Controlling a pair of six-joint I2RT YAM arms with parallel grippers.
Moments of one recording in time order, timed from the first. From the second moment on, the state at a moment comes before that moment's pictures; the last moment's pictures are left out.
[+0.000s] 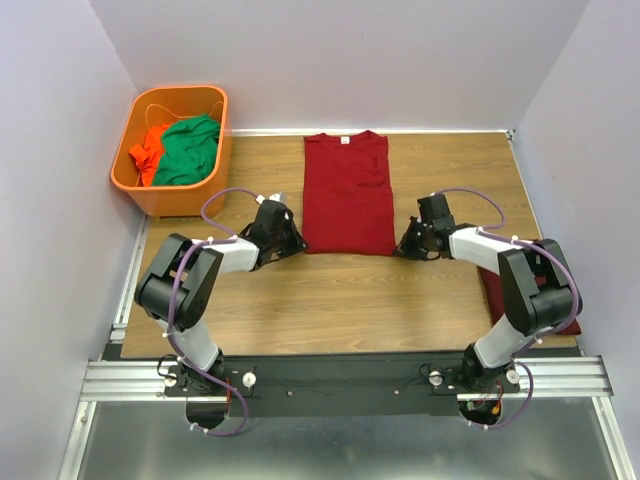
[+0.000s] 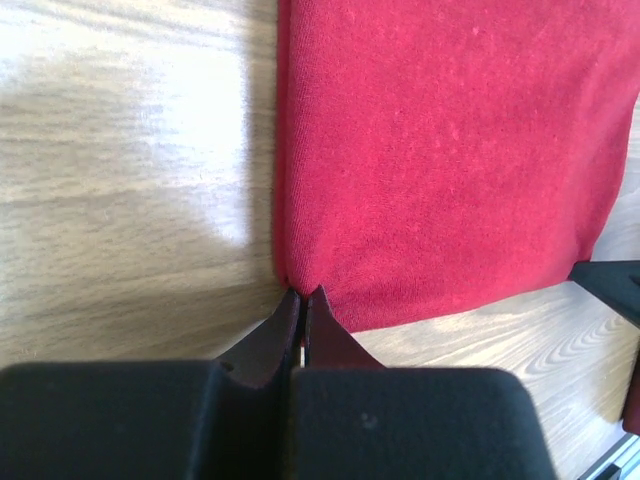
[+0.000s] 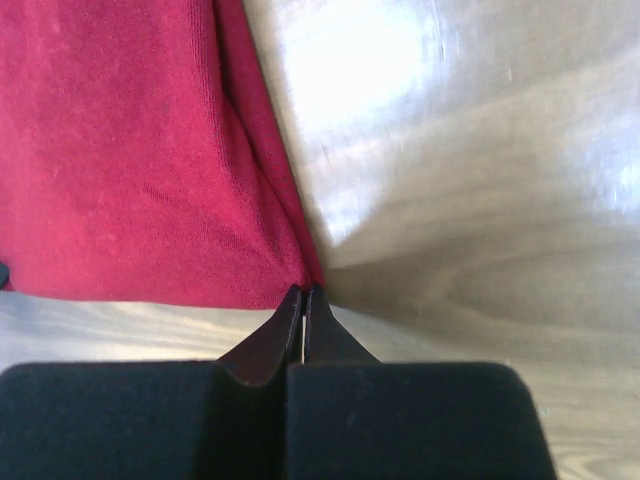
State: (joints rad) left arm -0.44 1.72 0.78 0.21 0.14 -0.77; right arm 0.29 1.65 0.82 -0.15 -0.13 0.69
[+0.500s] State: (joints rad) left arm -0.55 1.52 0.53 0.26 0.16 -0.84; right arm 0.29 1.30 0.46 -0.14 -0.27 0.76
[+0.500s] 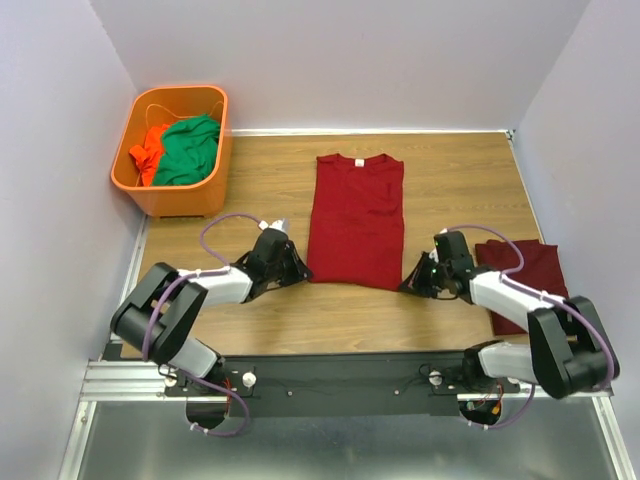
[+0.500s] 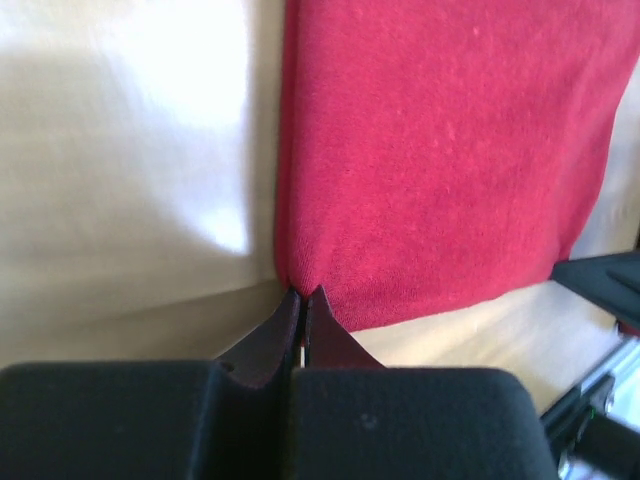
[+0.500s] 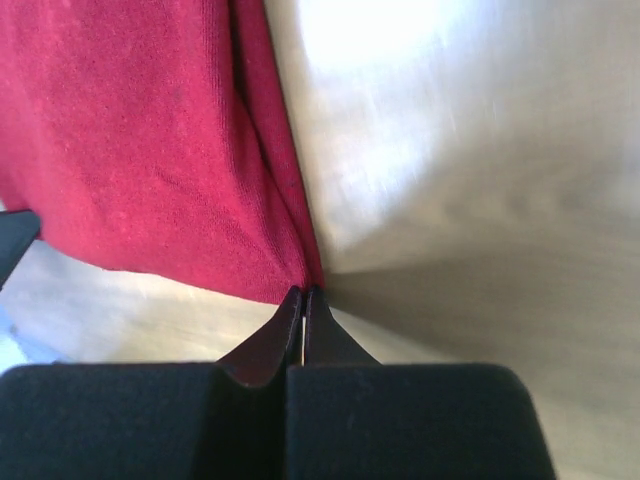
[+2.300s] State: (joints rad) left arm -0.37 1.93 1.51 -0.10 0.29 -0.74; right arm 0.21 1.93 1.58 -0.45 -0.06 0.65
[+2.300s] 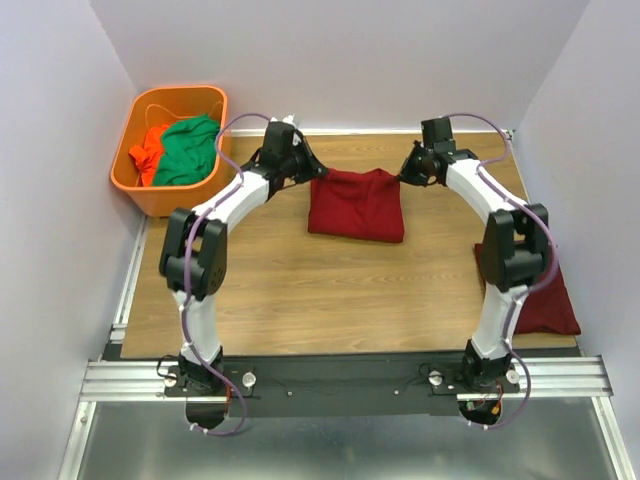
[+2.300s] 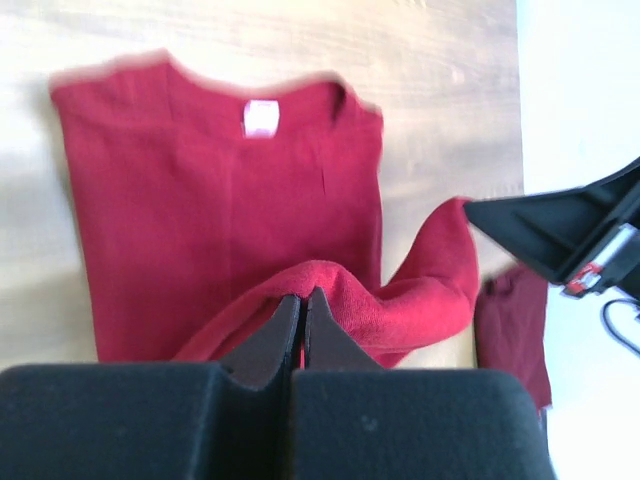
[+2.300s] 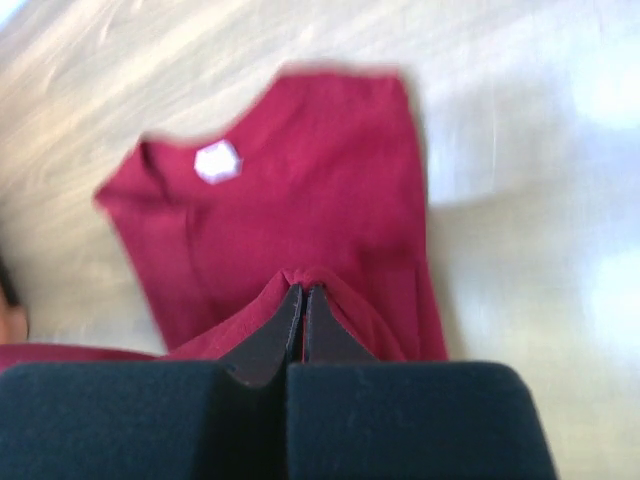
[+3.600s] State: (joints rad) left arm -0.45 1.78 0.84 0.22 0.26 -0.94; right arm 0.20 1.78 0.96 -0.11 -0.20 0.72
